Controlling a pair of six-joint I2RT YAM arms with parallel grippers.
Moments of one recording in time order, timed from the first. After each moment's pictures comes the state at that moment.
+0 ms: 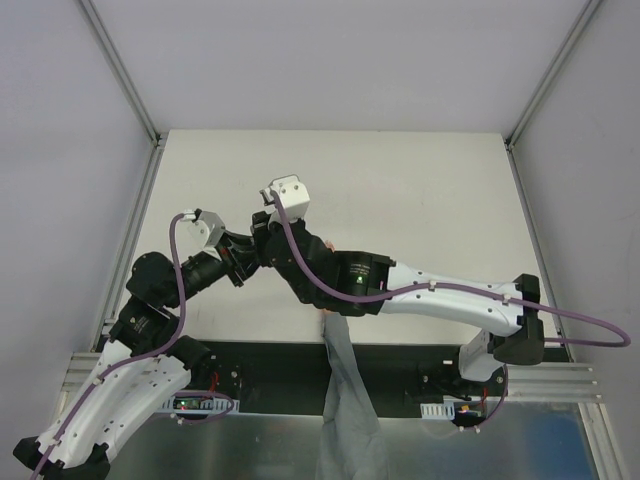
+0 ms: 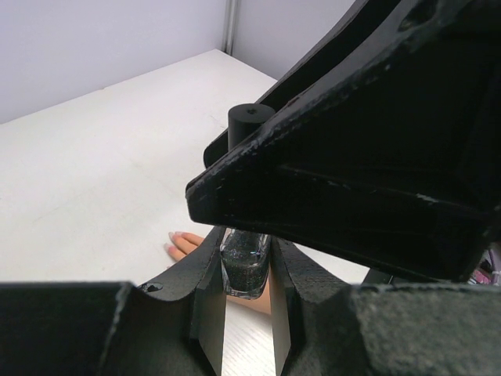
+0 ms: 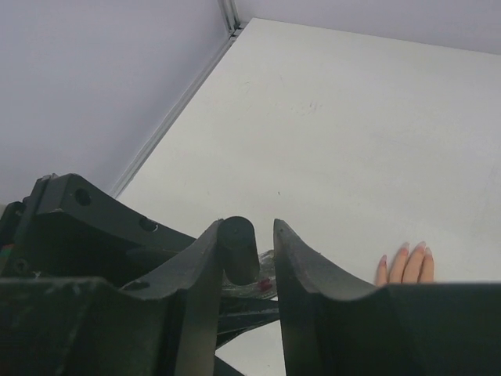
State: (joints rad) left arm -0.52 0.46 0.65 -0.12 0.41 -0.21; right arm 1.43 1.61 1.69 -0.35 0.83 0.42
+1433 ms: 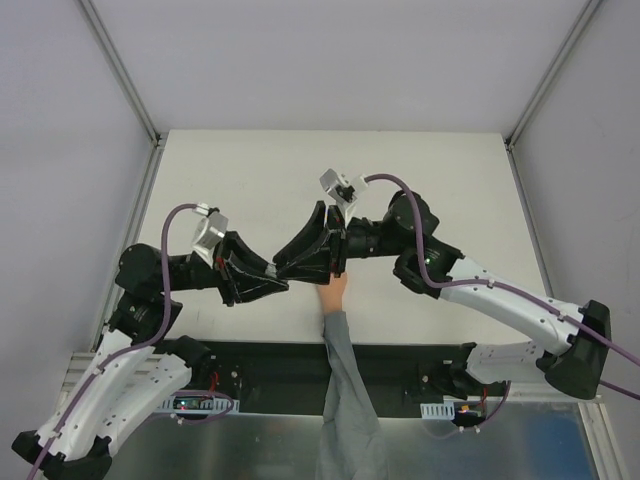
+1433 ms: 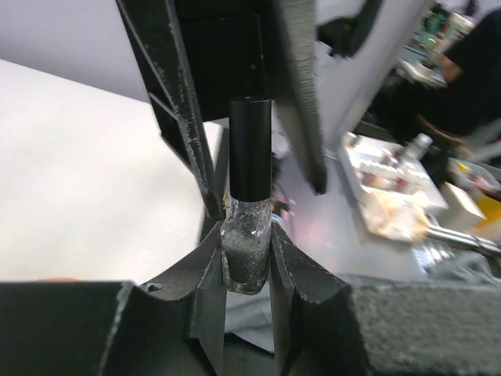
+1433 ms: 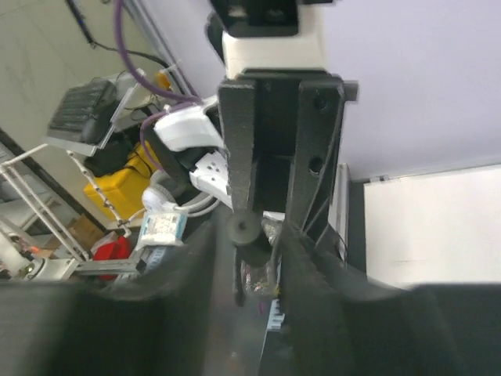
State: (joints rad) left arm -0.49 0.58 0.74 0.11 1.07 -0.63; right arm 1.01 1.24 1.09 0.43 -0.77 0.57
